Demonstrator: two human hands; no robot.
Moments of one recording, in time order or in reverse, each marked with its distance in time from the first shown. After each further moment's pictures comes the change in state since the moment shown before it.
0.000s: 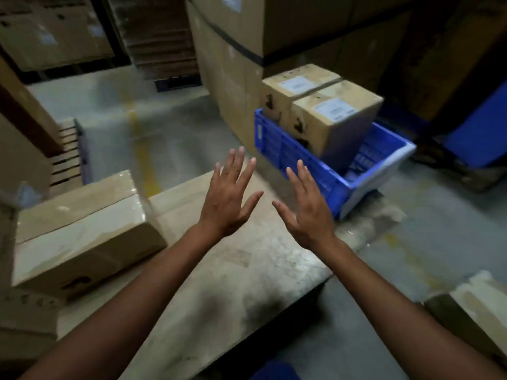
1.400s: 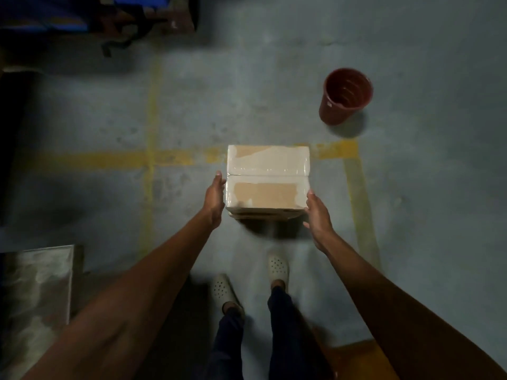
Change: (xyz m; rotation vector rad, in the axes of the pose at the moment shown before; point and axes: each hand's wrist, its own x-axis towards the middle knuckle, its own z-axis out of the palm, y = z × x) left_hand 0.127 0.633 0.583 -0.945 -1.276 -0.698; right_hand -0.450 0.568 -0.237 0.779 0.879 1.825
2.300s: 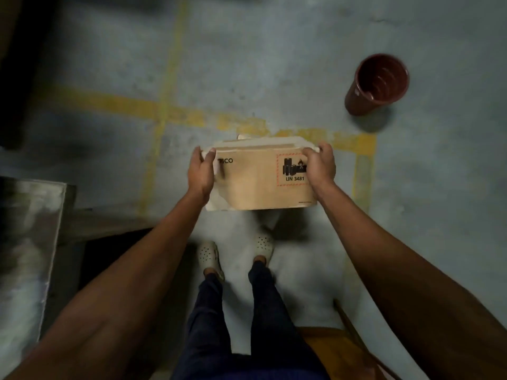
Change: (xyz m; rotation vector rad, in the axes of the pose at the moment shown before) left_hand -0.017 -0.006 0.006 0.033 0.419 0.192; right_hand 0.049 -0.093 -0.010 -0.334 0.065 -0.165
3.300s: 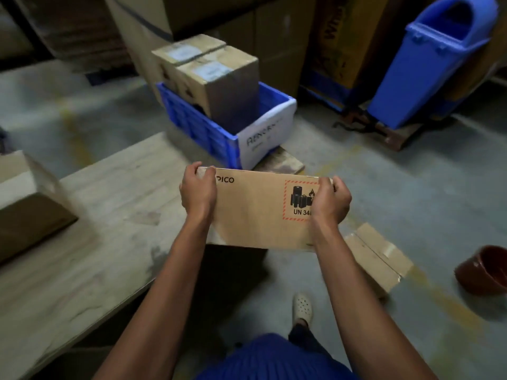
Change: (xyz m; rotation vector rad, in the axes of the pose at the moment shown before) left_hand -0.412 -0.104 -0.451 -0.361 0.941 0.143; right_hand -0.529 -0.002 0.133 0.236 -0.273 -0.552
